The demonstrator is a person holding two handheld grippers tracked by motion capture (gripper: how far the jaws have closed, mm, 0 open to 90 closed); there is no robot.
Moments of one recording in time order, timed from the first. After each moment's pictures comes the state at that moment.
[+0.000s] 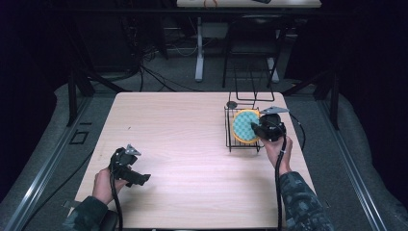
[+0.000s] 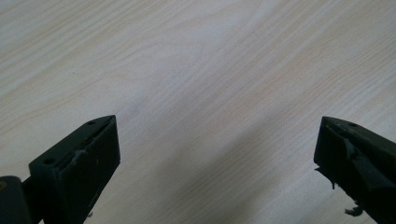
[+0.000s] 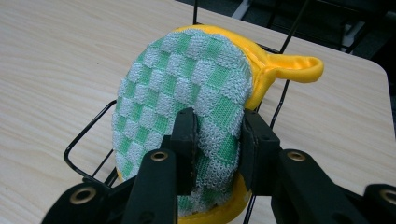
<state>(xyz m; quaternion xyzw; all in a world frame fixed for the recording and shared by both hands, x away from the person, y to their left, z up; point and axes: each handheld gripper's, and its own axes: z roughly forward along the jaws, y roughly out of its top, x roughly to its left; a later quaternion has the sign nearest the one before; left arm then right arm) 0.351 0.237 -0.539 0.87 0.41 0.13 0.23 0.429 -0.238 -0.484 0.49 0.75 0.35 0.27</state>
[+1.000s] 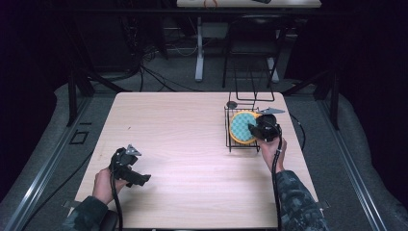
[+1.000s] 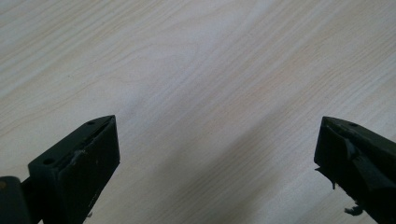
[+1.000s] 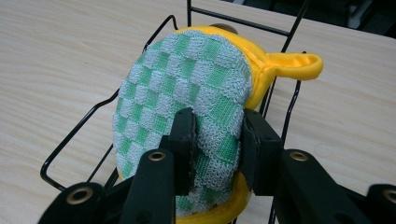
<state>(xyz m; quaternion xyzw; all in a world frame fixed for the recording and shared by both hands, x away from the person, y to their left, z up) 0.351 0.236 -0.539 0.88 0.40 0.13 0.23 0.445 -0.232 -0.507 0.52 0.73 0.36 0.25</state>
